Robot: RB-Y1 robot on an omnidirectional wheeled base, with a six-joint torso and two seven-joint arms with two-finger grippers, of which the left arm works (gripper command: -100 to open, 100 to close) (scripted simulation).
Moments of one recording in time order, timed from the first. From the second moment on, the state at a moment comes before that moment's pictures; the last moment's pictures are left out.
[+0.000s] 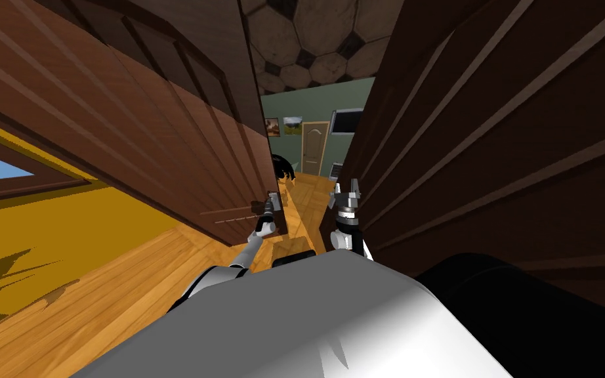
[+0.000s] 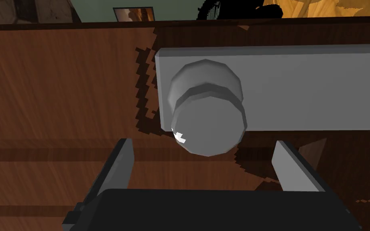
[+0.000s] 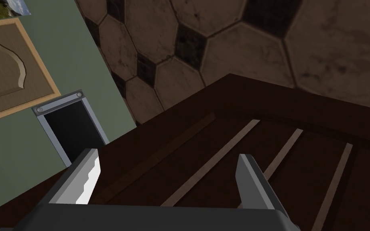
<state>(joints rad) -0.42 0.05 -0.14 -0.75 0.55 -0.49 -0.41</state>
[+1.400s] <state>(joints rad) -0.44 0.04 -0.08 -0.70 0.63 -0.53 -0.51</state>
